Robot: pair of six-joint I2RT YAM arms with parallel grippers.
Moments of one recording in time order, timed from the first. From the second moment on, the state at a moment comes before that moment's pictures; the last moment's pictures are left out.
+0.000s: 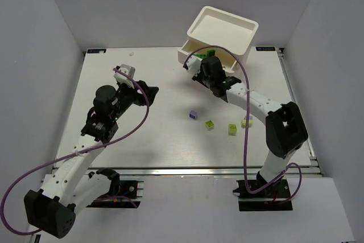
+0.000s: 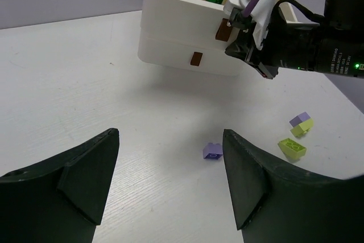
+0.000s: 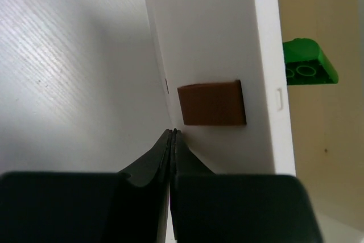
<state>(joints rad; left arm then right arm) -0.38 0.90 0.79 0.04 0.18 -0.20 0.60 1.74 1.33 -0.15 0.18 -0.62</state>
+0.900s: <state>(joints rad) -0.38 0.91 0.77 0.02 0.20 -0.19 0.56 1.87 1.49 -0.06 0.40 -0.73</state>
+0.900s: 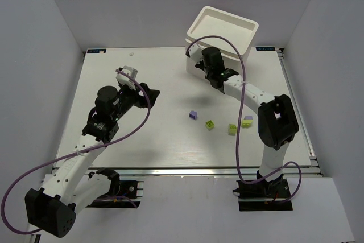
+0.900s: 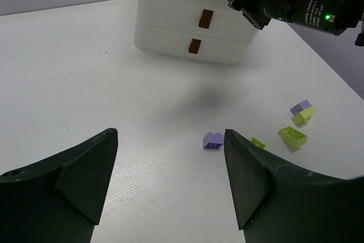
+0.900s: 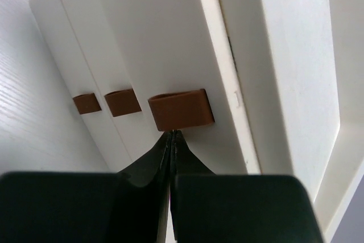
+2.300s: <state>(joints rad) -0.49 1.90 1.07 0.69 0.42 -0.55 0.10 1.18 0.89 -0.01 -0.99 0.18</state>
